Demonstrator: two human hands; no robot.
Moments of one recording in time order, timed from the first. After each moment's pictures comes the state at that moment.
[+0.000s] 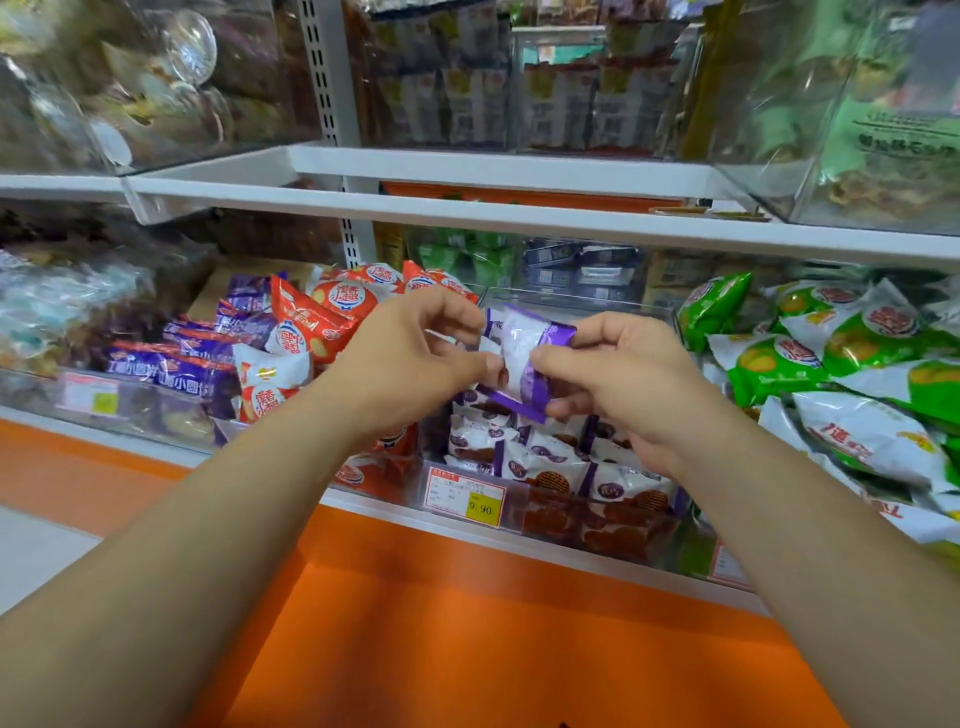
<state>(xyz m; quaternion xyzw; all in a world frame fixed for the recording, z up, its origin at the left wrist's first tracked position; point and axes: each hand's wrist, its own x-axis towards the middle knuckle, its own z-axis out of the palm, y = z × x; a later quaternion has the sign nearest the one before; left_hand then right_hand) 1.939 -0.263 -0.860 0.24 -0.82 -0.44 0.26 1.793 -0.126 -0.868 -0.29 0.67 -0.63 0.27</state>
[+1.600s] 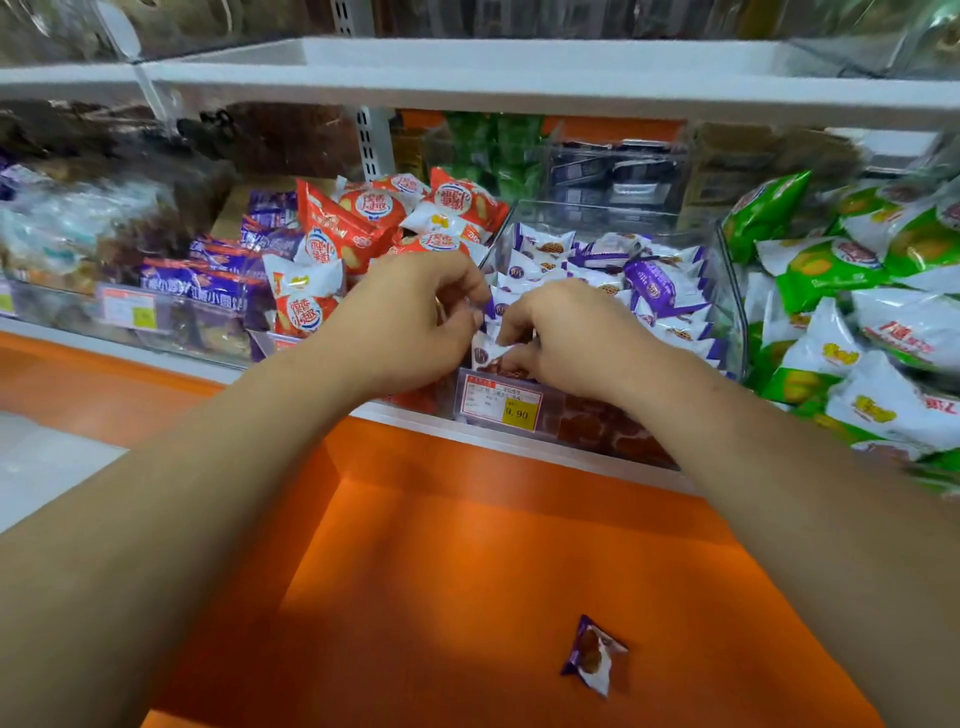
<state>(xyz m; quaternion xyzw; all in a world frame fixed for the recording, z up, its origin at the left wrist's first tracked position) 1.977 -0.278 -0.897 0.18 -0.93 -0.20 0.26 1.823 -0.164 -0.906 -0.60 0.78 -0.13 -0.04</state>
